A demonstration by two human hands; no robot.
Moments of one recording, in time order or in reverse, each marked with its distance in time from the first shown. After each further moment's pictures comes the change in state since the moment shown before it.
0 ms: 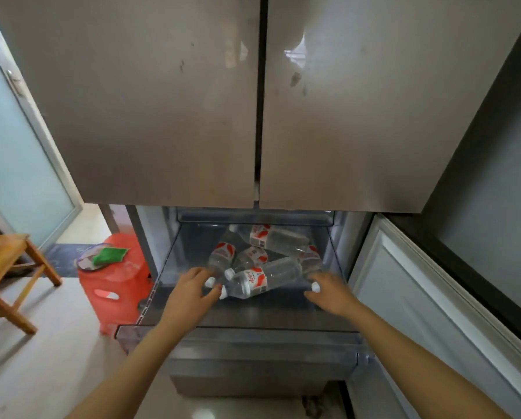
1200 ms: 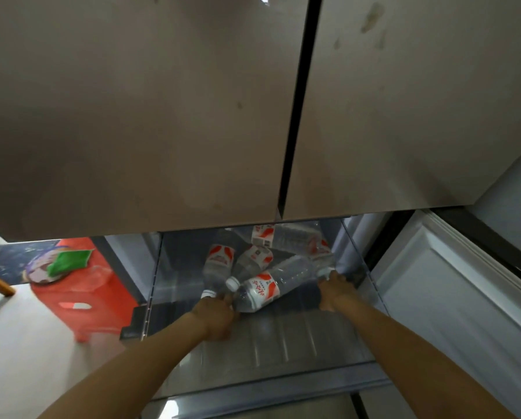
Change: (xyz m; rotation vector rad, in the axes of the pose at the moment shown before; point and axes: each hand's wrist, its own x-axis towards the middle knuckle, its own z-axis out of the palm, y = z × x) left_hand 0.113 -0.058 0.066 0.928 -0.856 0.469; right_hand 0.101 0.024 0.066 -0.523 -0.271 0.431
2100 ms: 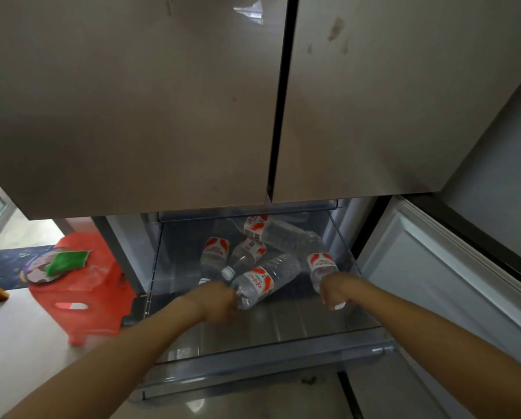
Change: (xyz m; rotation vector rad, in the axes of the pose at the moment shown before) left_hand -0.034 0.012 -0.017 -0.379 0.108 -0.018; right_hand -0.069 0.010 -0.040 -0.115 -0.312 -0.078
